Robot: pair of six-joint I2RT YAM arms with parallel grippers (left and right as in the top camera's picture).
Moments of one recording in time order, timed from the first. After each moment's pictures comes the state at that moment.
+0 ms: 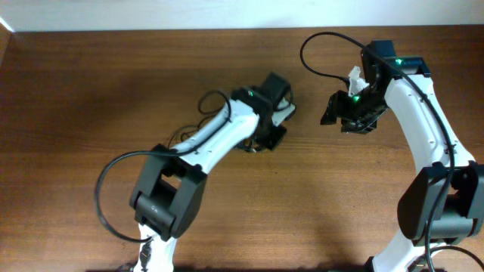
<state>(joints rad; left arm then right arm) -0.60 2.08 1.66 -0.92 0.15 0.06 0.04 1.89 1.63 -1.24 -0.35 0.24</state>
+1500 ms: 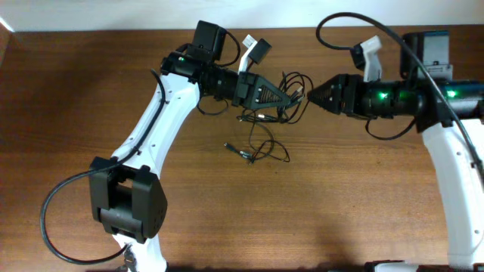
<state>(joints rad) -0.32 1.96 1.79 -0.89 1.51 0.11 0.06 1.51 1.63 -1.10 -0.81 0.24</state>
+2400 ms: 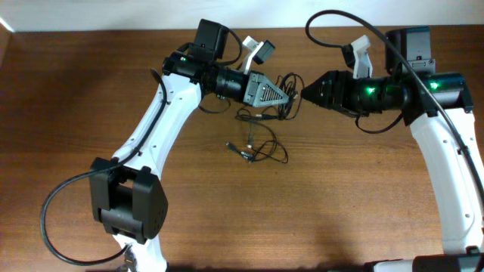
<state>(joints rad) -0.33 1.96 1.79 -0.86 1.19 -0.05 0.09 1.57 1.63 -1.06 -0.73 0.31</state>
